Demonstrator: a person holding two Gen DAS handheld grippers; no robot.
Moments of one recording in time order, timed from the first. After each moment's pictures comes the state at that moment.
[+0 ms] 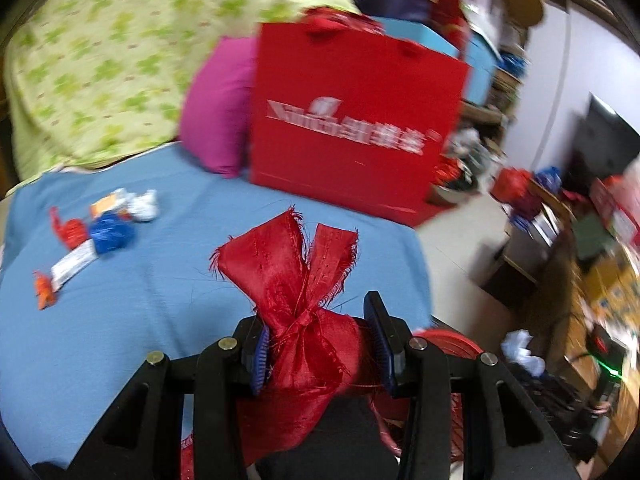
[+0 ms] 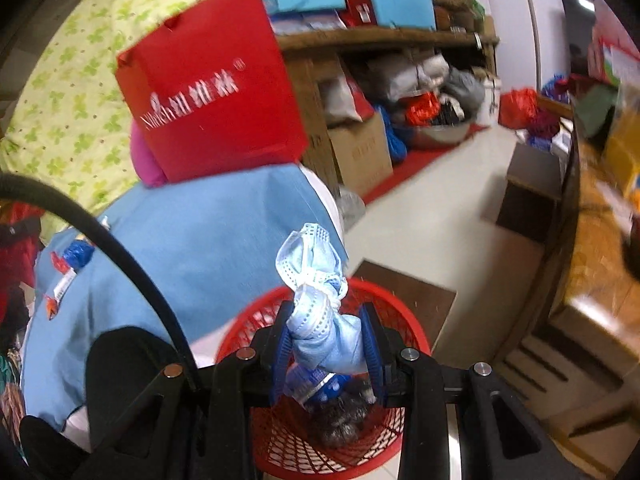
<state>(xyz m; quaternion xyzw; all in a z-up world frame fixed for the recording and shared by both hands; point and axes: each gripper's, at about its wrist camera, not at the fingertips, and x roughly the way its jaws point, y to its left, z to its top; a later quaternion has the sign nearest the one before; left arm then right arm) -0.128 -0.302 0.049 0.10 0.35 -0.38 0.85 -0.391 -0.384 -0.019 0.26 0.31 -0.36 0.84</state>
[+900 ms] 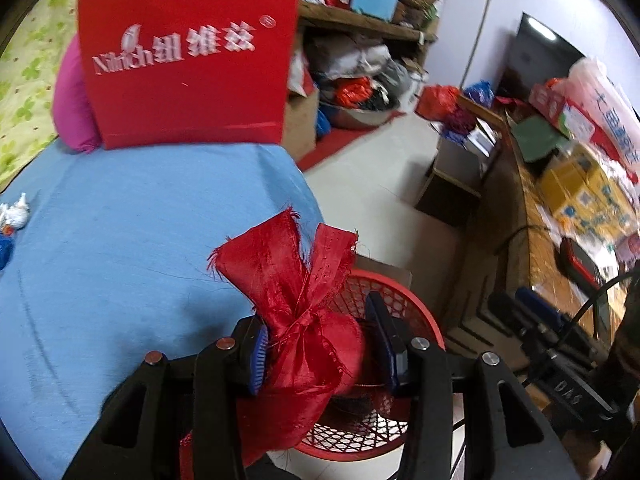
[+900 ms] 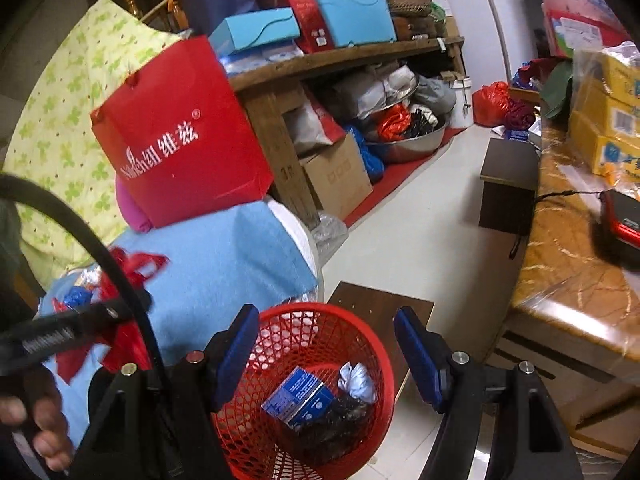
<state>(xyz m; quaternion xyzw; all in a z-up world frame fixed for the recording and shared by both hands) -0.208 -0.423 -0.024 0.19 0.41 -0.49 0.75 -0.441 -0.400 0.004 0.28 0.23 -0.40 0.84</state>
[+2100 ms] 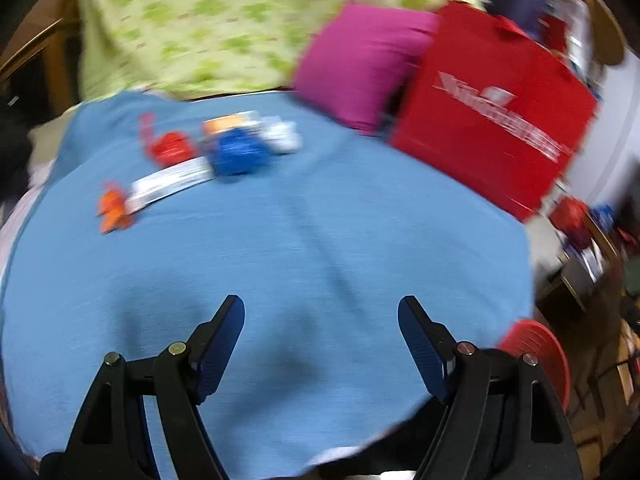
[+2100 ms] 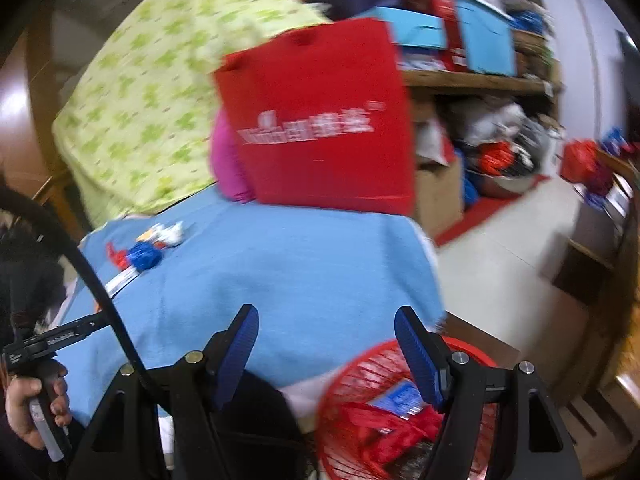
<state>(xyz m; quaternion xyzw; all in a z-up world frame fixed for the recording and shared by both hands) -0.015 -0.129 -0.027 0.03 0.40 -0.24 0.88 -0.274 -0.309 0.058 0.18 0.28 -0.25 0.91</state>
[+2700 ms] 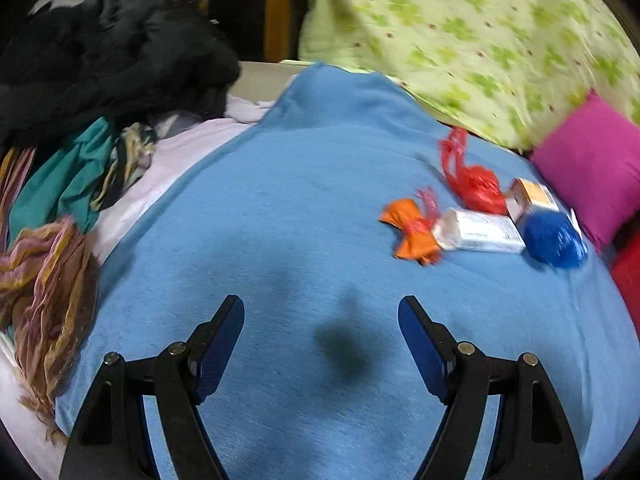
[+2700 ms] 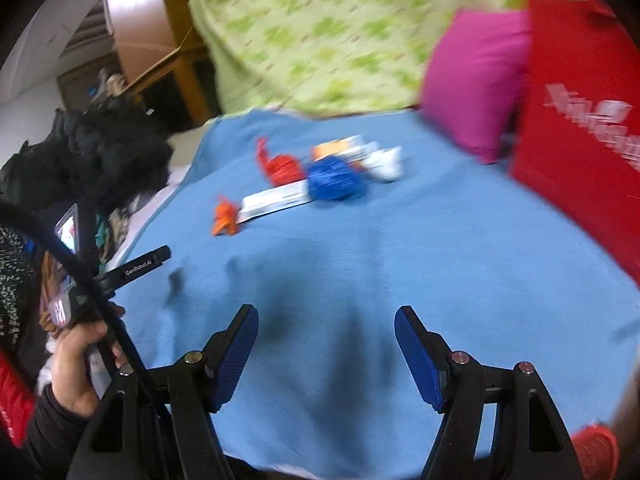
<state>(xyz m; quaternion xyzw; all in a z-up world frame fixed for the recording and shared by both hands) 0.091 0.055 -0.064 -0.08 0.38 0.07 0.92 -0.011 -0.147 0.010 0.10 0.40 0.03 0.91</state>
